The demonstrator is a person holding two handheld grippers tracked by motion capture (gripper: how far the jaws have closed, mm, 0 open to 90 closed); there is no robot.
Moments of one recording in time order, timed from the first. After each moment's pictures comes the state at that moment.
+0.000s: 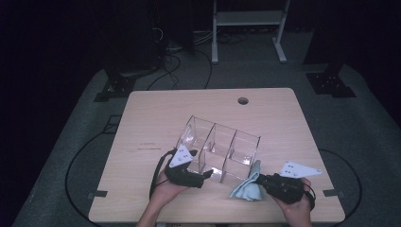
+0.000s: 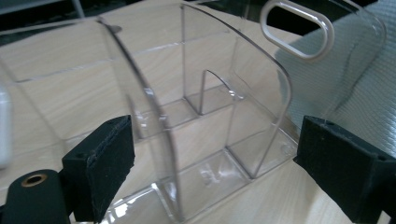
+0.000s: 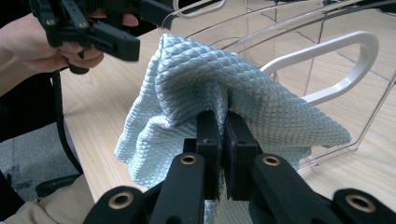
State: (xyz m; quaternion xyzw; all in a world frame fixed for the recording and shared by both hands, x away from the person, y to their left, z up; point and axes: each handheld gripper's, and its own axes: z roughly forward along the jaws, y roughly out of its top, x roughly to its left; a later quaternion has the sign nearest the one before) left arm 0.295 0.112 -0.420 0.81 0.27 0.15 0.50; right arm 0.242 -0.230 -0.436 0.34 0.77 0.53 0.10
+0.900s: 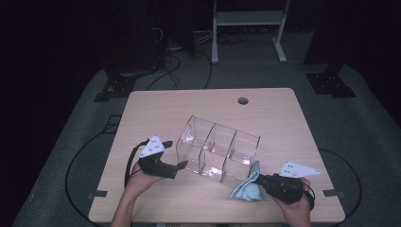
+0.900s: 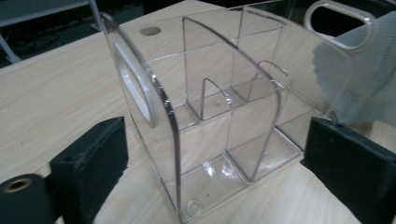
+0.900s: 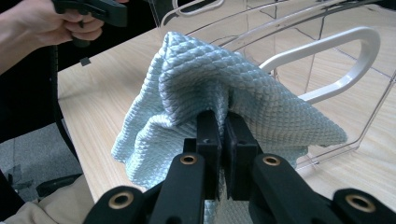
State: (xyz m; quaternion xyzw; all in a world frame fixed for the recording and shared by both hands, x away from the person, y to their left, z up) left arm 0.323 0.180 -0.412 0.81 0.27 0.16 0.50; right arm 0.243 -0.230 -0.438 0.34 0.77 0.53 0.10
